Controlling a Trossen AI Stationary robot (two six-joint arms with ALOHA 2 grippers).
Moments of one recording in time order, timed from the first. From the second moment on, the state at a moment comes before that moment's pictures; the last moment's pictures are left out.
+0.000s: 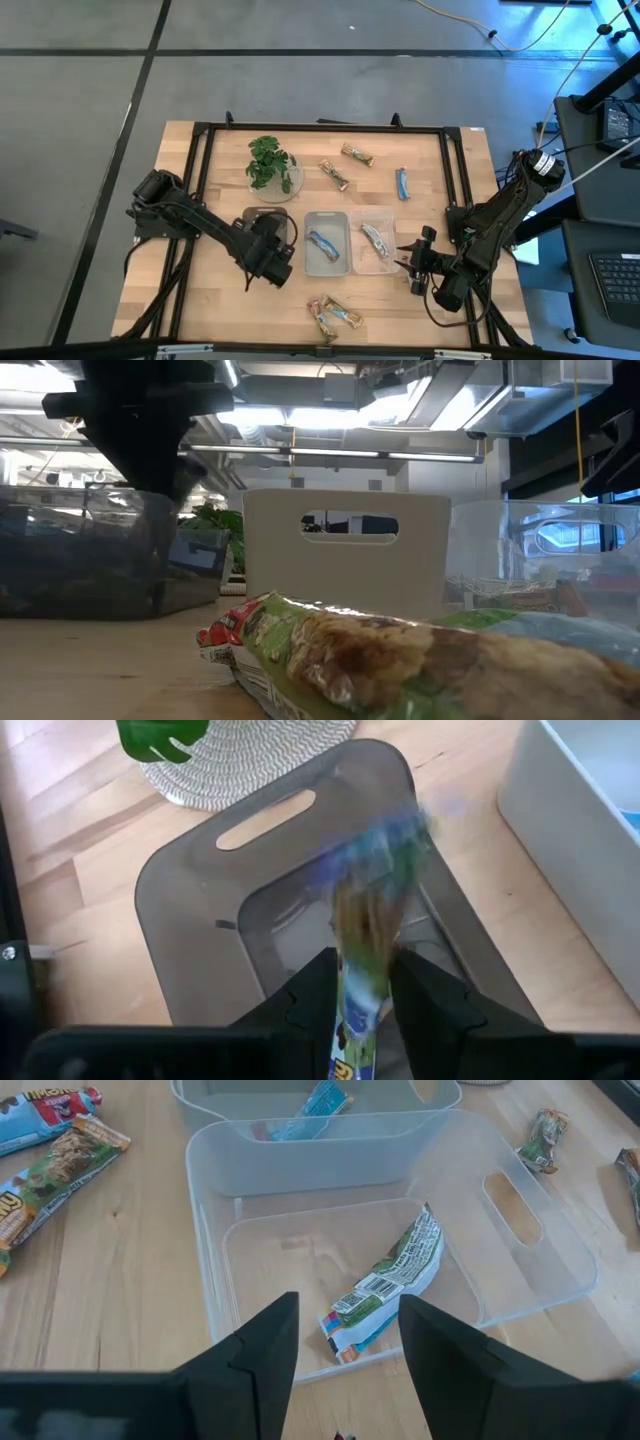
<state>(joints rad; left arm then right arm) -0.49 1.79 1.34 -1.30 -0.52 -1.66 0.96 1.32 0.69 -0.60 0.86 0.99</state>
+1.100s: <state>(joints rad) -0.56 1.78 1.56 -0.56 -0.50 -0.47 0.96 1.32 0.69 -0.60 0.86 0.99</state>
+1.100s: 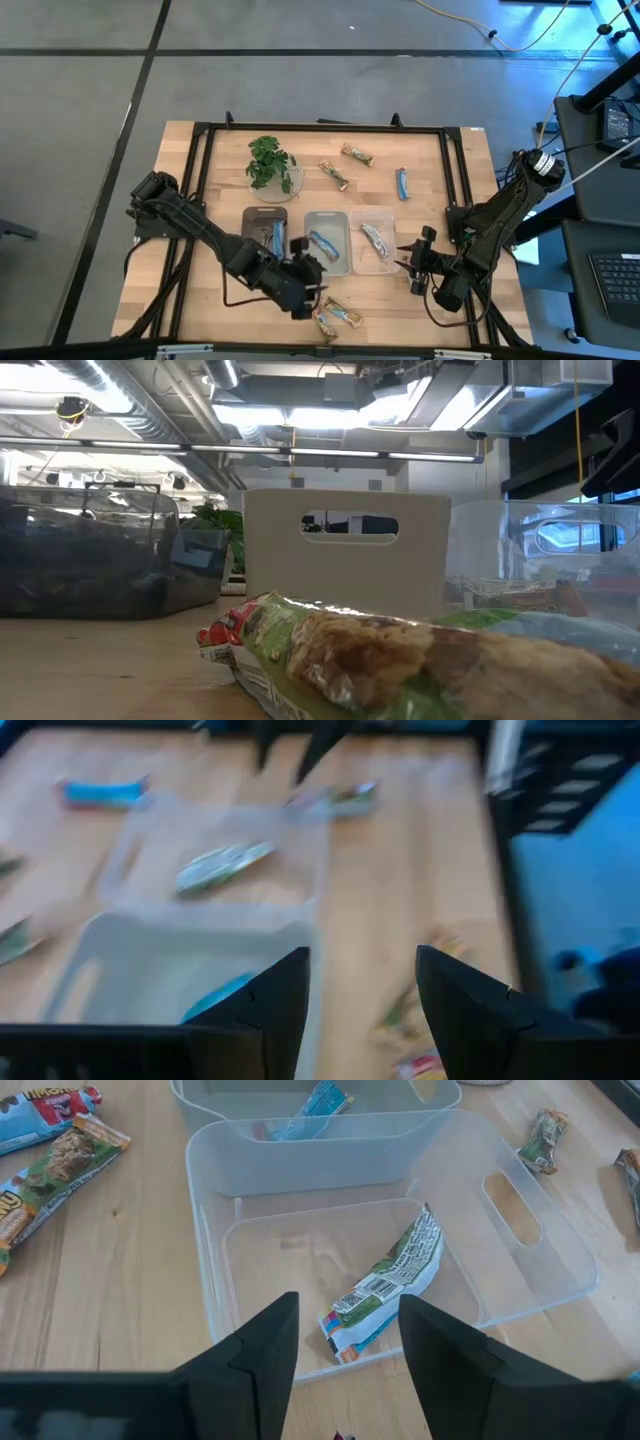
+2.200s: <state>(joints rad) -0.57 2.06 1.56 -0.36 -0.08 -0.08 0.96 1.32 0.69 -0.59 0.86 0.99</state>
